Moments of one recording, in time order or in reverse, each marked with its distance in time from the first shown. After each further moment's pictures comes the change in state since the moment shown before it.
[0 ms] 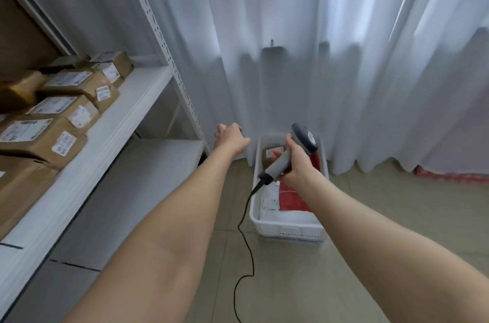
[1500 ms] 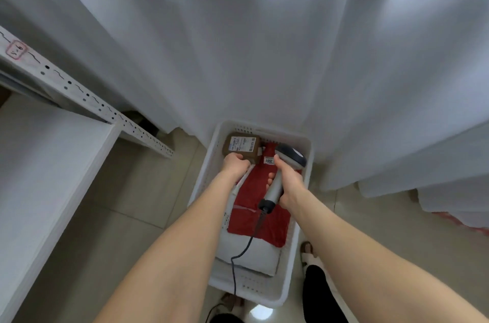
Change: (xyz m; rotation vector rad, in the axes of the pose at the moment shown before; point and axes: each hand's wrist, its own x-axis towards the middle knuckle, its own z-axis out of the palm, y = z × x) left_hand 0.408 0.124 0.346 -0.615 -0.321 -0.584; right_hand 0.506 -0.176 -0.091 -0.365 0.242 0.254
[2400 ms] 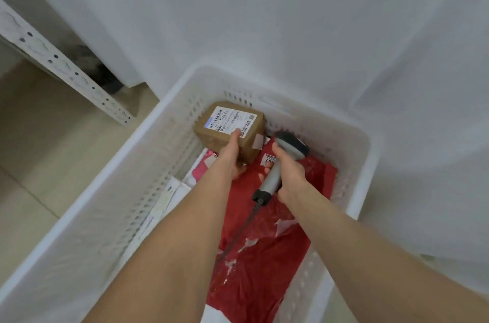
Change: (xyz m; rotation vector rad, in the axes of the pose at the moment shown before) left_hand 0.362 -0.123 0.179 -1.051 0.029 -0.229; right_hand 0.386 0.052 -0.012 -0.168 -0.079 -0.032
